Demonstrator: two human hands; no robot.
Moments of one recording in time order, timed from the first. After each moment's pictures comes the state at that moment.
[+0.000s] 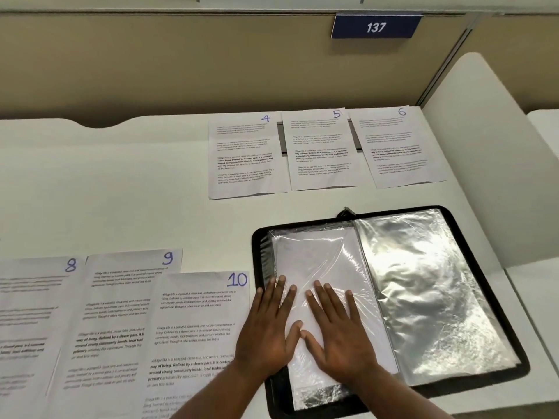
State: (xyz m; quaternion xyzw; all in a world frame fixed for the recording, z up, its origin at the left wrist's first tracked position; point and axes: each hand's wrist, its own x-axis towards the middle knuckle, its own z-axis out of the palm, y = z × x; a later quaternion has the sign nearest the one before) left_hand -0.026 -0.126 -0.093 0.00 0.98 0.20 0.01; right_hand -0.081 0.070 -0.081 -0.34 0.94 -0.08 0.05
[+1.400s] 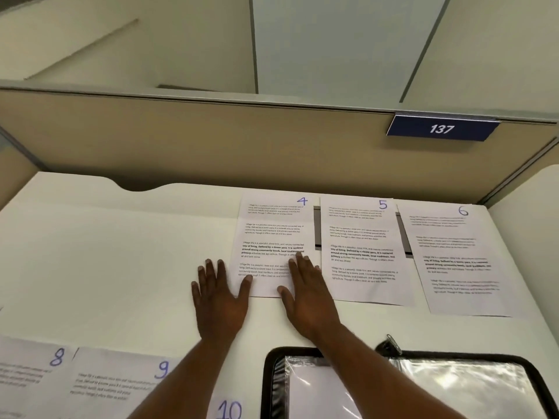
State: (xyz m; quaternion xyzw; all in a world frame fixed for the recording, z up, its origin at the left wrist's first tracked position) left_hand -0.258 -0.314 -0.097 -0.40 0.89 0.18 -0.09; right_hand -0.361 -0.137 -0.091 -0.35 0.91 -0.23 0.03
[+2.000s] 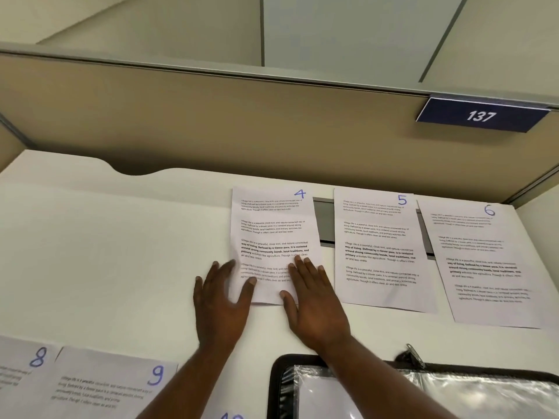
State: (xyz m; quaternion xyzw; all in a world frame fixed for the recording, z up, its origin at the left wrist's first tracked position) left_hand -0.249 -0.318 -0.094 -0.37 0.85 0.33 -0.20; right_hand -0.357 -0.146 -0.110 -0.39 0.90 -0.19 -0.03
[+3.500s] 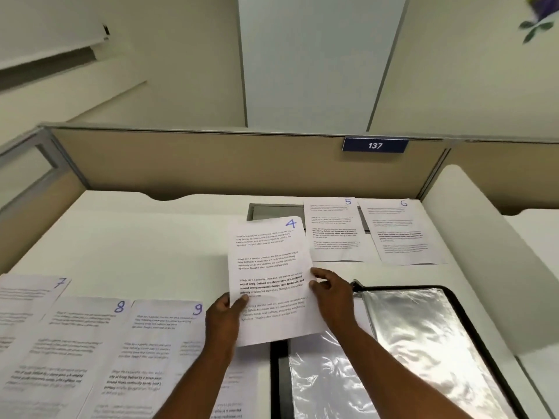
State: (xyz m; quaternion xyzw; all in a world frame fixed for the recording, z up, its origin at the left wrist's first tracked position) left_hand -0.087 -0.233 0.020 -0.38 0.57 0.71 -0.15; right_hand -0.223 -0.041 0.027 -0.06 0.81 -0.58 0.08
